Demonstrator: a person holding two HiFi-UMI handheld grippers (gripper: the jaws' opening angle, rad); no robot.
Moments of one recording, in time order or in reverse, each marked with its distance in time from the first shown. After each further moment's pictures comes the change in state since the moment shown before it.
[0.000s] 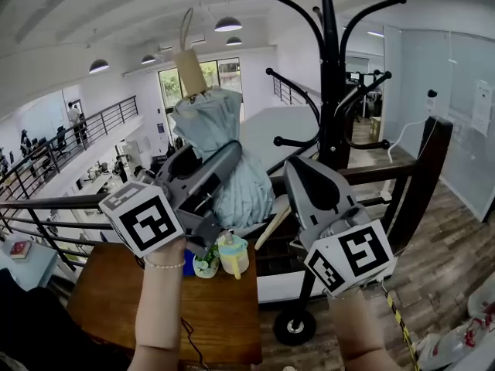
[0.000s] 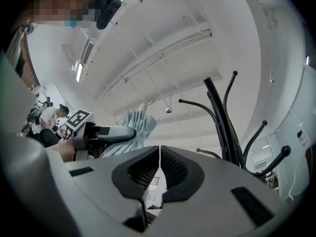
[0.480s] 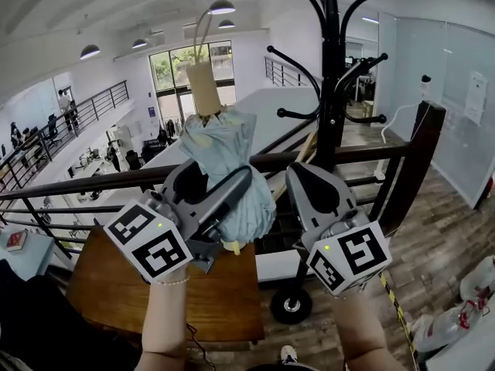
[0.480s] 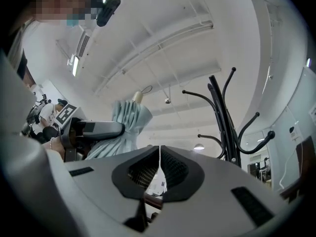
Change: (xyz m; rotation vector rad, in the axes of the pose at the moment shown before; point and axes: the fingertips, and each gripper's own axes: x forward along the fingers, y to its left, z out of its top) left arm -0.052 -0.045 -0.049 0.045 0.052 -0.041; right arm -0.045 0.030 -0.032 0.016 0.124 -0.028
